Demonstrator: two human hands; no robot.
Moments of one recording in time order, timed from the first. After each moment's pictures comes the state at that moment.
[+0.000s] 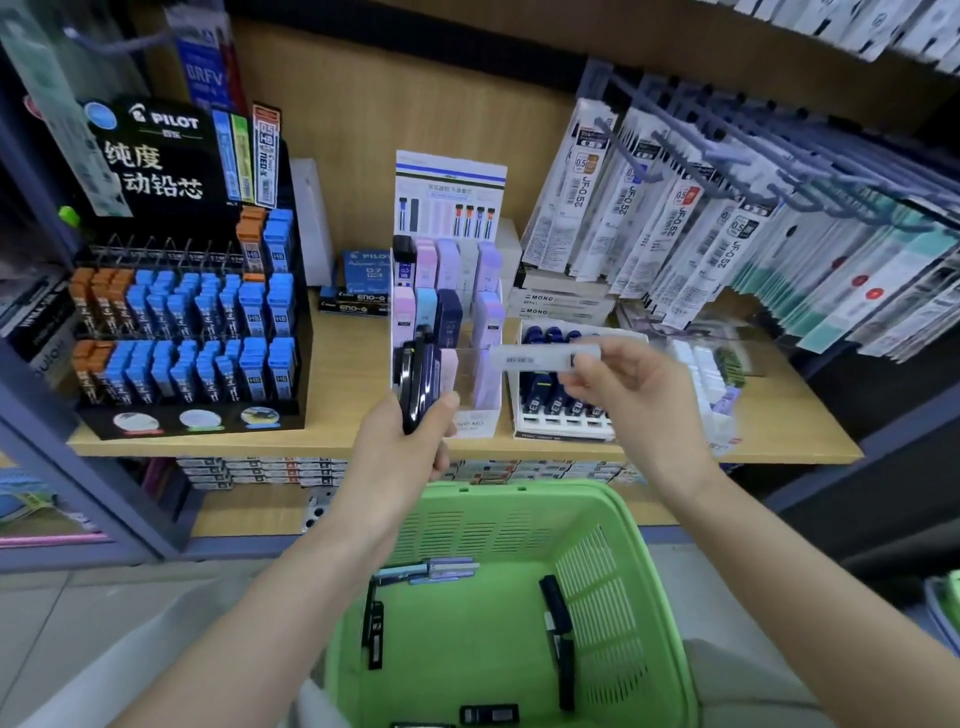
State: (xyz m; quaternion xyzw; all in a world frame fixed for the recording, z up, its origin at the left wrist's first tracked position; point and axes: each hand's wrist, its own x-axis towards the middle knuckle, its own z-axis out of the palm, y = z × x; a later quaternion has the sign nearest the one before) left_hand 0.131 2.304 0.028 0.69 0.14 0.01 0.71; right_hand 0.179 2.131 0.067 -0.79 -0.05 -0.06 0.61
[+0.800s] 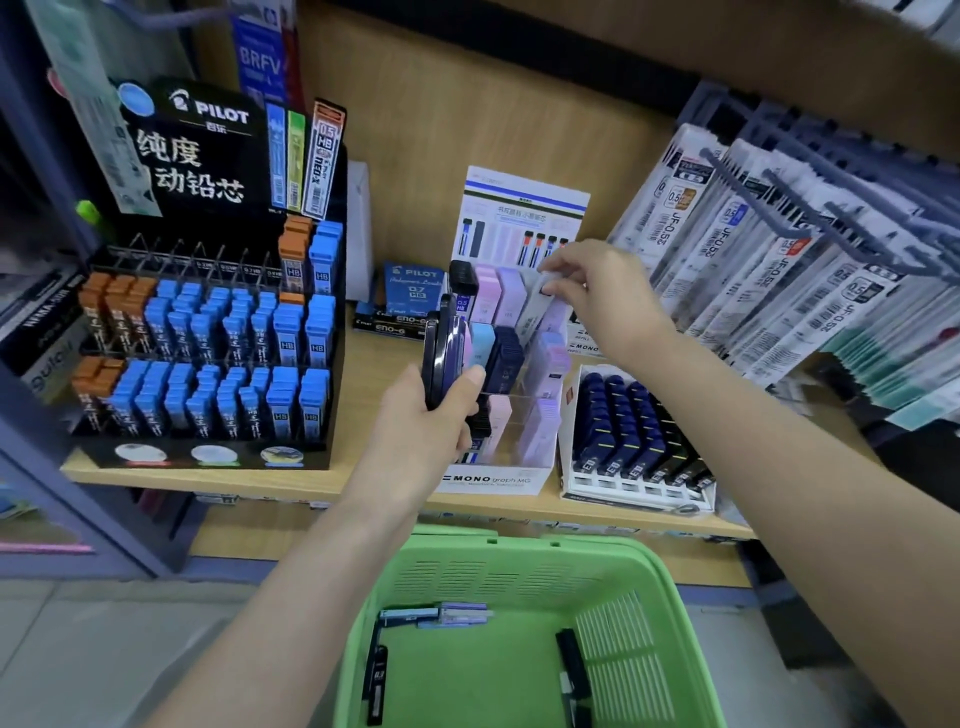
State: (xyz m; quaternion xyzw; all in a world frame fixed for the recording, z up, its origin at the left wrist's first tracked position) left_hand 0.194 2.342 0.029 0.67 0.15 0.05 0.72; right_hand 0.344 2.203 0.077 -0.94 -0.26 -0.12 0.21
